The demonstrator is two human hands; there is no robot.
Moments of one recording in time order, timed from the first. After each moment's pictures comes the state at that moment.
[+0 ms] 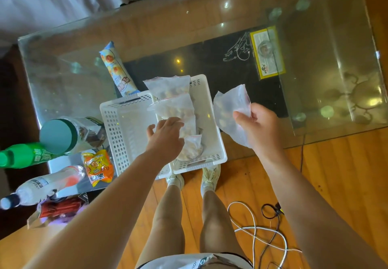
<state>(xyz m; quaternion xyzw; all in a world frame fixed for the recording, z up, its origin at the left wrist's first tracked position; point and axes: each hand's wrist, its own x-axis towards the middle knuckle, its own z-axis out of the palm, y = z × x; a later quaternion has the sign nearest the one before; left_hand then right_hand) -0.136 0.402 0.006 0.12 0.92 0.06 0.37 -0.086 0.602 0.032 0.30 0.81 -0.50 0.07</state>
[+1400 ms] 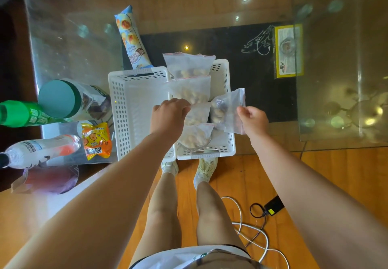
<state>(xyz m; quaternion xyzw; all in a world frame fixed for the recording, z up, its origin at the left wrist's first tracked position) -0.134 0.381 -0.016 0.05 0.96 0.16 0.24 -0.092 0.584 -0.078 0.37 0.78 -0.46 0.20</state>
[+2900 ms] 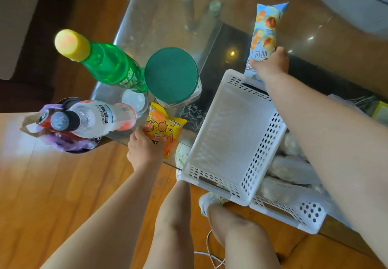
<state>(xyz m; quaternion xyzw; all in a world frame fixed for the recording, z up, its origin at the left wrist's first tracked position) -0.061 0.140 -0.122 -0.53 0.78 0.23 0.22 -0.322 0.317 -0.135 0.21 0.90 -0.30 0.23</state>
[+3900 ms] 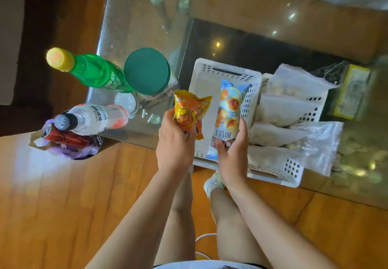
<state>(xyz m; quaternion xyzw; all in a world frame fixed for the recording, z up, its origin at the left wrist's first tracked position) -0.079 0.227 -0.023 -0.32 0.87 0.36 0.15 -0.068 0.345 -0.044 0.21 0.85 -0.45 0.19</state>
